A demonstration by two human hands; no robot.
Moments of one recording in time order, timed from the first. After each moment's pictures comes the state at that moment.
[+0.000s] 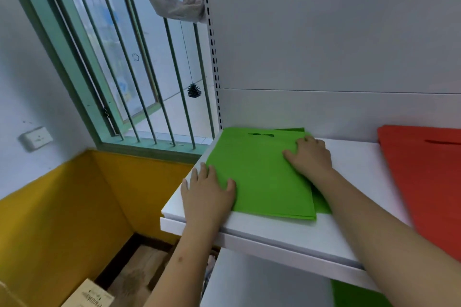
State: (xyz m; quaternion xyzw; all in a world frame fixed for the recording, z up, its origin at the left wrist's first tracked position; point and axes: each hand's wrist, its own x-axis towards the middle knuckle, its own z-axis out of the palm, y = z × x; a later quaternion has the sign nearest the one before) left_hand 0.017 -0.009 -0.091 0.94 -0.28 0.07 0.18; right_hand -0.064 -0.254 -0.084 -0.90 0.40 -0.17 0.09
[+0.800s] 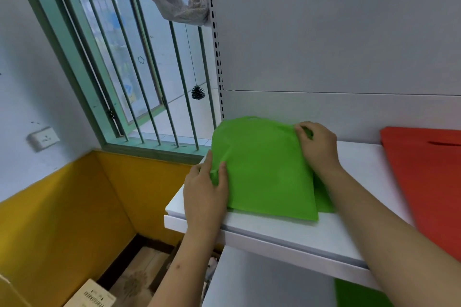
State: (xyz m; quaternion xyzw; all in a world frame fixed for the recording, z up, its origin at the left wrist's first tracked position) left_hand 0.002 0.003 -0.086 0.84 -0.26 0.14 0.46; right_hand -0.073 -0.253 -0.067 -0.80 0.26 -0.48 0.25
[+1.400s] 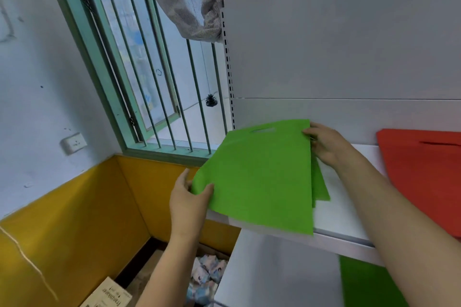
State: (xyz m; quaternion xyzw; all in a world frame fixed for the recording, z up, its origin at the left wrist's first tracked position) left_hand -0.019 0.082 -0.070 0.77 -0.16 0.01 0.62; right_hand -0.091 -0.249 -0.032 -0.56 0.22 -0.29 0.74
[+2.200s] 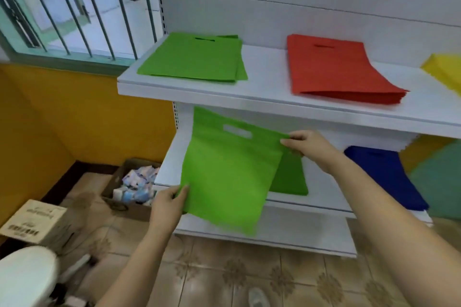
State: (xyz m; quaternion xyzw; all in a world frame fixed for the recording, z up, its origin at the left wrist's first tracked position) left_hand -0.194 0.176 -0.250 0.80 -0.21 -0.23 0.51; right_hand -0.388 -0.109 -0.151 -0.76 0.38 -0.14 0.50
